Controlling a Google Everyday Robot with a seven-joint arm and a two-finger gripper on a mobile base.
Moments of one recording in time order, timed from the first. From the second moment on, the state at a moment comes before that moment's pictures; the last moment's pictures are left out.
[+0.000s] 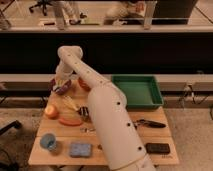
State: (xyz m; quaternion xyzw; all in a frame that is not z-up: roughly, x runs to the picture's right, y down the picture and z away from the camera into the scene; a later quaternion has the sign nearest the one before) arm -0.280 -0.036 0.907 -0.19 -0.36 -0.39 0.83
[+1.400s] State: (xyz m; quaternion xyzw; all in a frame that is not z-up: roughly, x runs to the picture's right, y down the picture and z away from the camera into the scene) arm -0.269 -0.096 0.946 -0.13 -0.25 -0.40 0.87
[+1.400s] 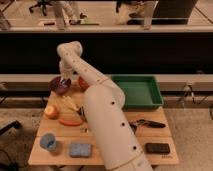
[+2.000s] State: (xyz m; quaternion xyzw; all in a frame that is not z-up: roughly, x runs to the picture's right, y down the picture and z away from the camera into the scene) arm -0.284 -0.074 0.920 -0.12 -0.29 -0.40 0.86
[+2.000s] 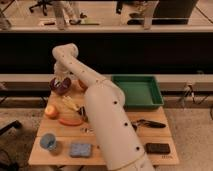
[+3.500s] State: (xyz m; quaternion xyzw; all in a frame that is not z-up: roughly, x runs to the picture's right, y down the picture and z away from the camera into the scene) arm -0.303 -0.078 0.888 -0.08 -0.33 -0.41 0.85
